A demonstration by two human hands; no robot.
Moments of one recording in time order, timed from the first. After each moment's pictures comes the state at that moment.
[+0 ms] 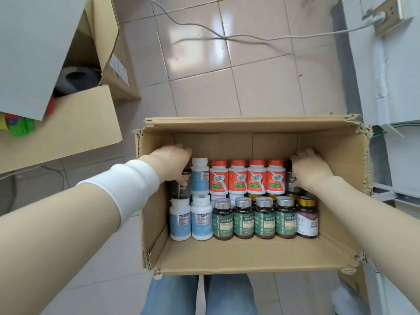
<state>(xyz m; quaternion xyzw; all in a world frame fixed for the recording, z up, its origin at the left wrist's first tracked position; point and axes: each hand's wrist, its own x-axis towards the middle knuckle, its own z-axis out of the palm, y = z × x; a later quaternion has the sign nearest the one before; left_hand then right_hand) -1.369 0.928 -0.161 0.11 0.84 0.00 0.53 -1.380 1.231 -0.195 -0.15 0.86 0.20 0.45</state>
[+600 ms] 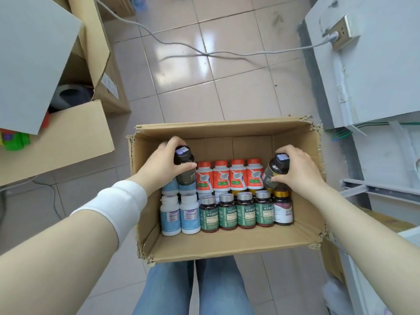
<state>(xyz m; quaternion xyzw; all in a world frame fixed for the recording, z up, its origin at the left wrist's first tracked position) -1.346 0.941 -0.124 -0.07 0.89 0.35 0.30 -1.358 1.250 -0.120 0.05 0.94 -0.17 0.29</state>
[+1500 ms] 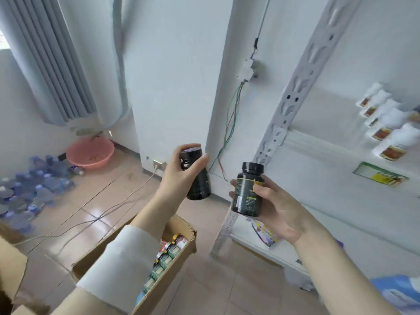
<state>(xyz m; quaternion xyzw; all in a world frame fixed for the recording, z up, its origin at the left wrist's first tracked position) -1.180 1.134 0.357 0.26 0.61 0.71 0.24 -1.018 1.260 0.367 0.21 0.49 -0.84 -0.10</state>
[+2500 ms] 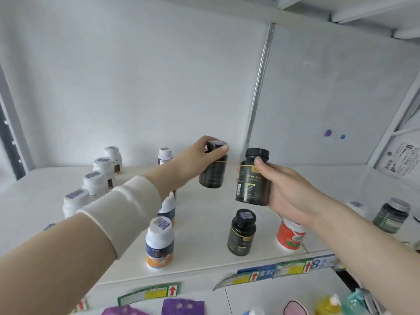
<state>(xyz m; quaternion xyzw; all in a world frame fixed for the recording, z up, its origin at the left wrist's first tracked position) -0.803 1.691 0.542 0.63 0.51 0.46 0.36 -0.613 1.647 0.554 0.31 0.55 -0.67 -0.40</state>
